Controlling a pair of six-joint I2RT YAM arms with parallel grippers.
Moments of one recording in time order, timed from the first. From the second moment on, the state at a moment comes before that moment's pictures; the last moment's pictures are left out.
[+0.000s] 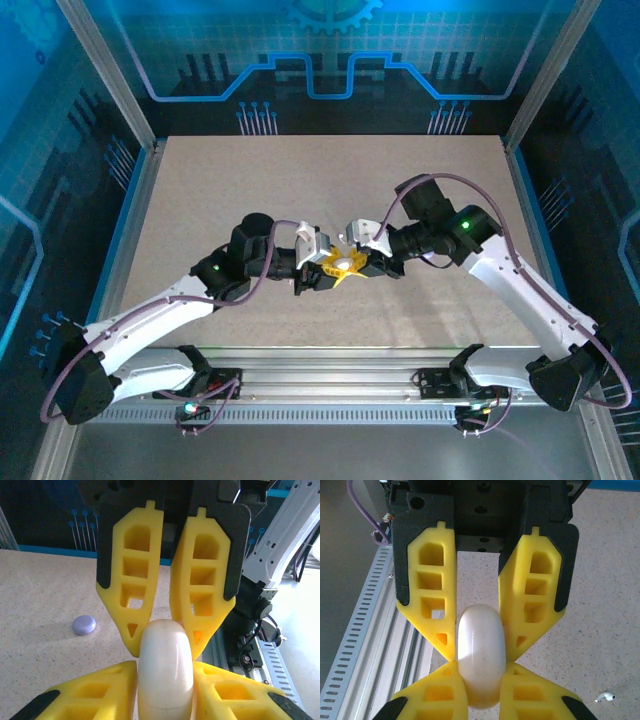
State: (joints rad) left arm -0.73 1.13 0.81 0.02 0.68 0.14; right arm 0.59 1.23 1.31 -1.02 -0.71 -0.80
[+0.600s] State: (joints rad) left arm -0.73 1.13 0.81 -0.02 0.68 0.16; right arm 0.59 1.23 1.31 -1.02 -0.71 -0.80
